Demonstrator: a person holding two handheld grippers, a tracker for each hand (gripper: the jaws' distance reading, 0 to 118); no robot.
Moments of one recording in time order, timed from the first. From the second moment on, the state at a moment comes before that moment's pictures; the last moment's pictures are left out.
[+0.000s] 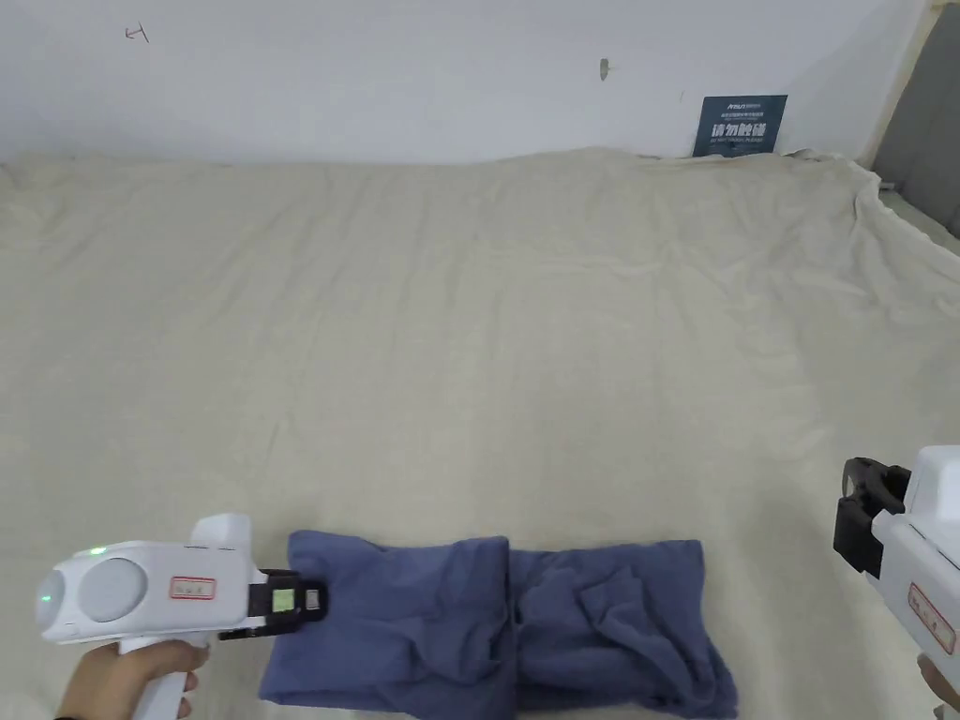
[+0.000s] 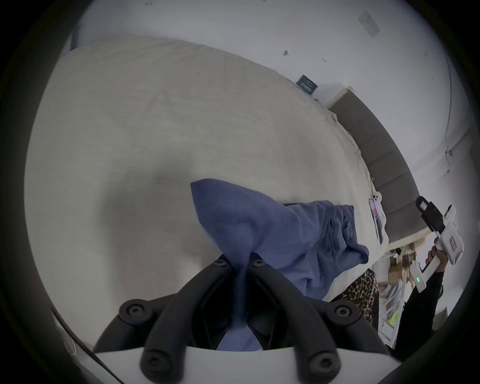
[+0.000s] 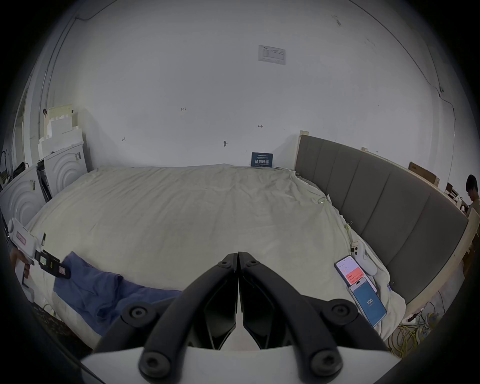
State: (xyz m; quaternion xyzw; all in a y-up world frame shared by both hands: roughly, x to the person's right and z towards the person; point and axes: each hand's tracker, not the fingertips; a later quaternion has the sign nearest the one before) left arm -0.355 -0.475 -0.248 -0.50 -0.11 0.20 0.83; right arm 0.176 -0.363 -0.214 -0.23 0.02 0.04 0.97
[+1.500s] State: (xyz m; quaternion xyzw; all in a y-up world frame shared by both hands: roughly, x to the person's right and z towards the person) left arm -0.090 -0.492 -0.328 -0.59 -0.17 0.07 0.78; right arm 0.198 -0.381 -0.206 -0.24 0.02 0.02 0.97
